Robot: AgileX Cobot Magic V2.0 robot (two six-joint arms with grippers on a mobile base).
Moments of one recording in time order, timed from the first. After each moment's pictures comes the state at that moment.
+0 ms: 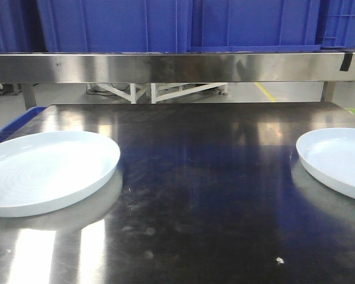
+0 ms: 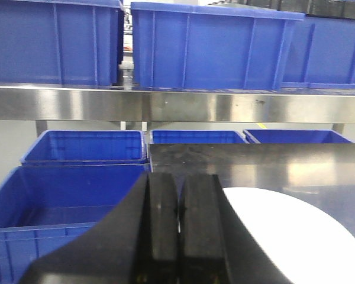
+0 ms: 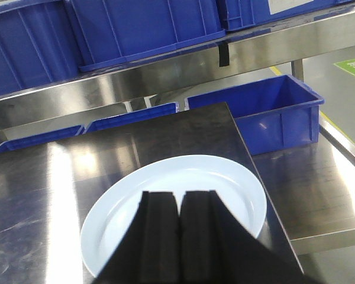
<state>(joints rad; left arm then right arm) -0.17 0.00 0.01 0.03 0.04 -0.07 -0.04 -0.01 0.03 0.03 0.10 0.26</state>
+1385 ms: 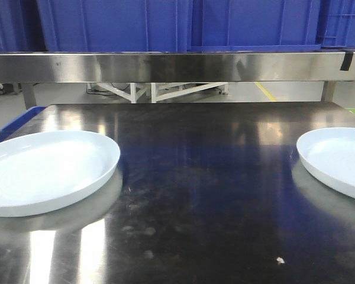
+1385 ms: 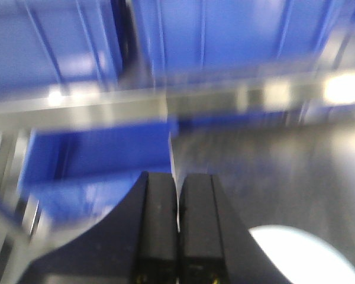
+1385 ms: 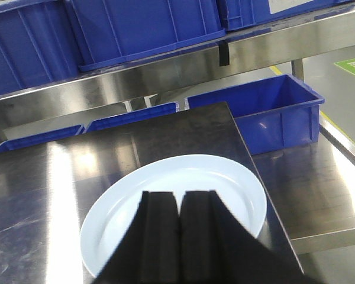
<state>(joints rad) -0.17 1.04 -1.14 0.13 0.67 -0.06 -0.04 -0.01 0.03 0.03 0.10 0.26</state>
